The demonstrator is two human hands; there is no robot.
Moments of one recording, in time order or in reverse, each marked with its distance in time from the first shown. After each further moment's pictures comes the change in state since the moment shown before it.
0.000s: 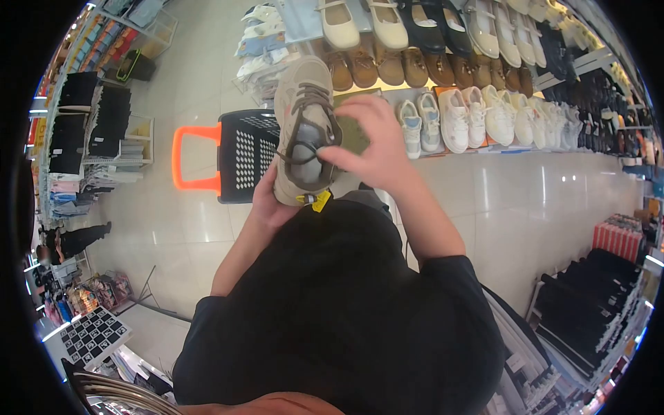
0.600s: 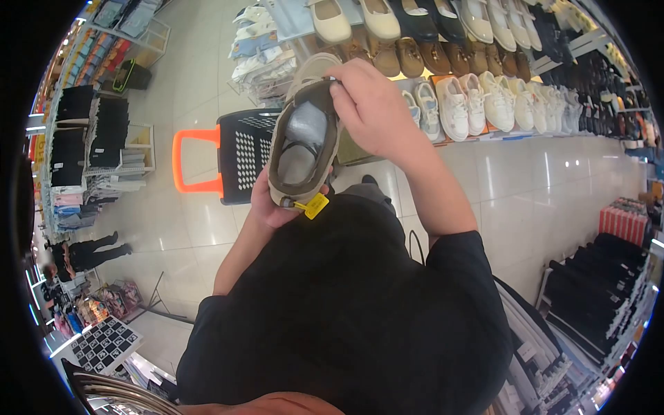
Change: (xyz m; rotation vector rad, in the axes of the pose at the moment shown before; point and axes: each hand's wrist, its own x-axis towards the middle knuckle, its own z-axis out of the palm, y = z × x) left_hand -0.004 -0.001 0.016 0.002 -0.002 -0.108; right_hand 0.030 -0.010 -0.014 -0.182 0.031 -0.054
